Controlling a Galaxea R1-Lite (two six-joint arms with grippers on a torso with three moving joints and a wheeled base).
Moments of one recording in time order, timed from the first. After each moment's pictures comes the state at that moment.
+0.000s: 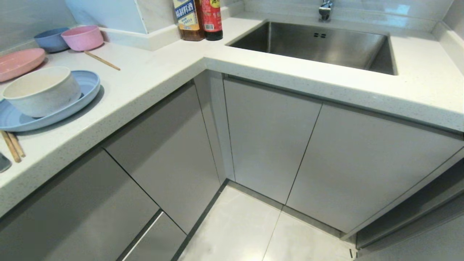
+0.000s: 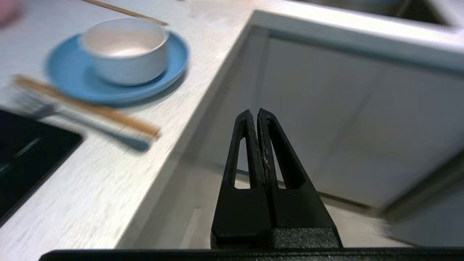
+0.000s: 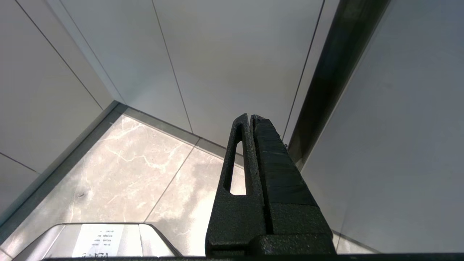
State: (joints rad) left arm 0.01 0.46 -0.96 0.38 -0.20 0.00; right arm 0.00 0.00 0.00 0.00 0.00 0.01
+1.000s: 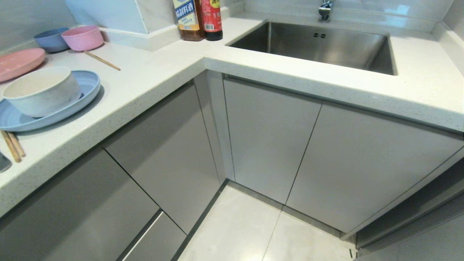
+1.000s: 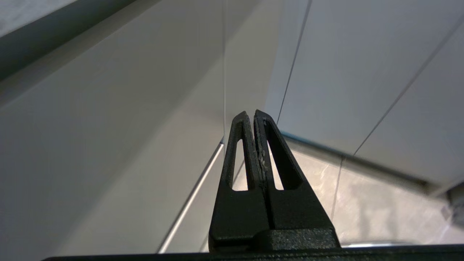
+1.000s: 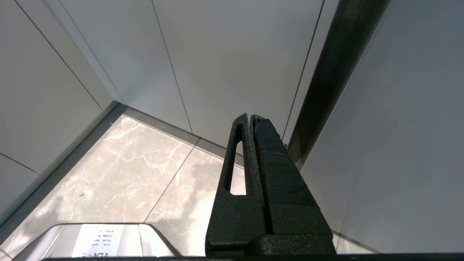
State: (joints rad) left arm 0.00 0.00 0.00 -0.07 -0.02 -0.01; right arm 0.00 0.00 0.00 0.00 0.00 0.01
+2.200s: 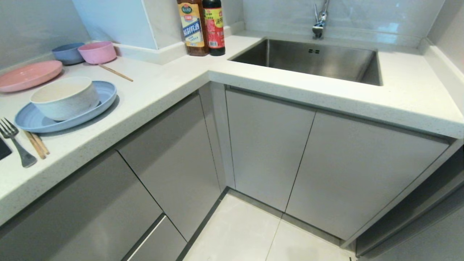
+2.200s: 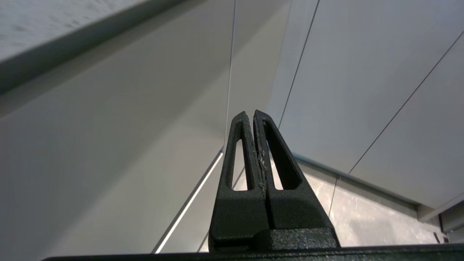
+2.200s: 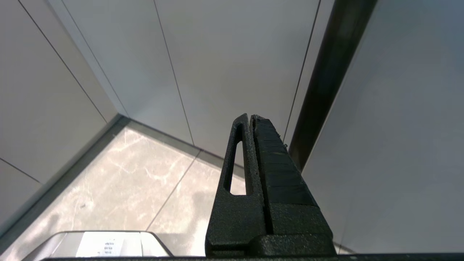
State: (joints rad) left arm 0.00 0.00 0.00 -0.07 0.01 -0.06; right arm 0.00 0.00 0.00 0.00 0.00 0.01
